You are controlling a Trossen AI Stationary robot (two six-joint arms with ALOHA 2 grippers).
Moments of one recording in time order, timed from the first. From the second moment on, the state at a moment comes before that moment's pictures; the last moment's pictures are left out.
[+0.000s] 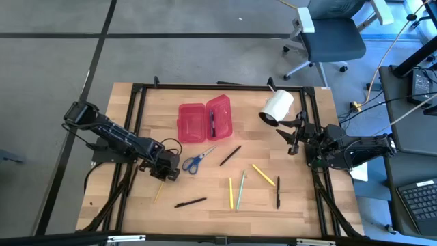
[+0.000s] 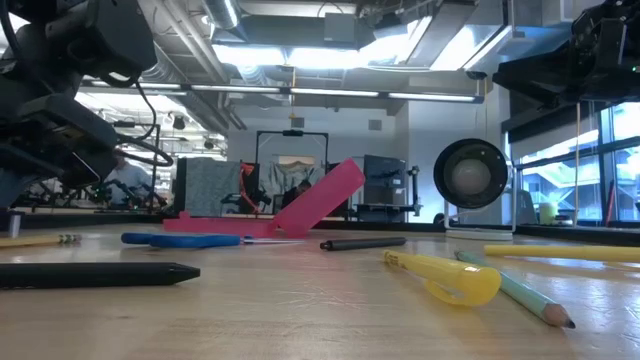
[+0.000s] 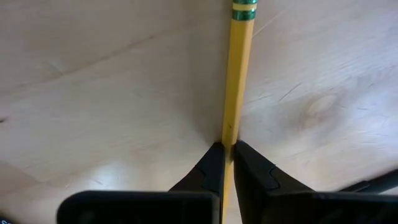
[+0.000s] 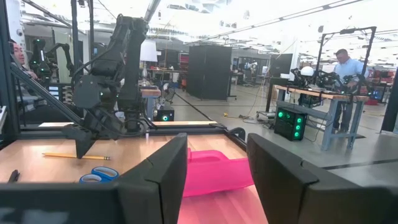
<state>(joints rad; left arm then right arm) -0.31 1.38 0.51 -0.50 0.31 -1.63 0.02 0.03 0.01 0.22 0.30 -0.12</state>
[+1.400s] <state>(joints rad) -0.30 1.37 0.60 -0.57 0.14 -1.60 0.02 0.03 0.01 0.21 0.30 -0.12</state>
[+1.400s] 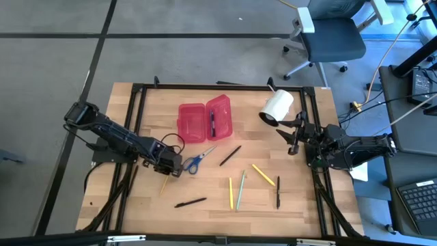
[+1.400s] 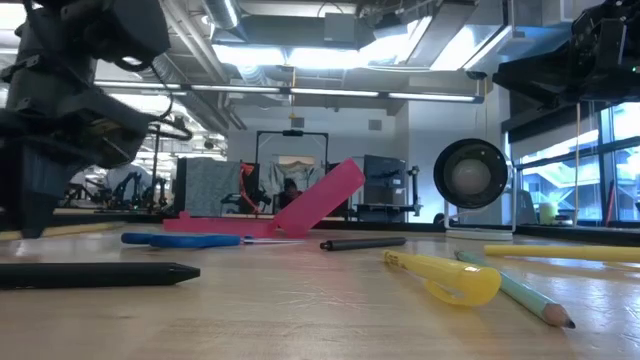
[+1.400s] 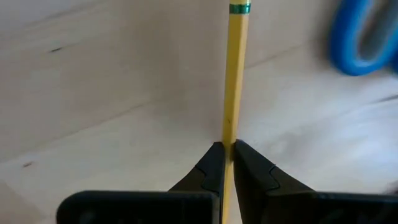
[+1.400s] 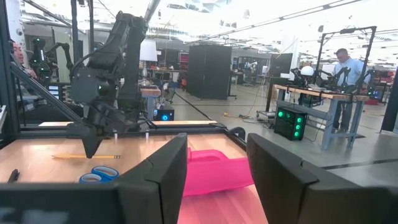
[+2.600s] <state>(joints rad) 0.39 1.45 0.61 0.42 0.03 -1.07 0.02 0.03 0.01 0.23 0.30 -0.11</state>
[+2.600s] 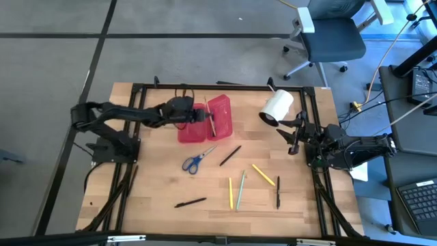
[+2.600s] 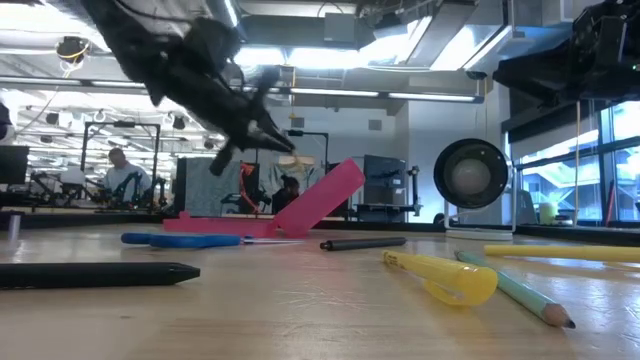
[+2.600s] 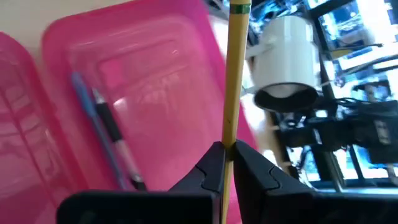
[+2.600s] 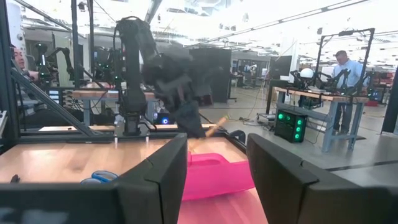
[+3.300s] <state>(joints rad) 0.47 1.76 0.80 0.30 0.21 -1.00 0.02 0.03 0.01 0.24 0.30 -0.11</state>
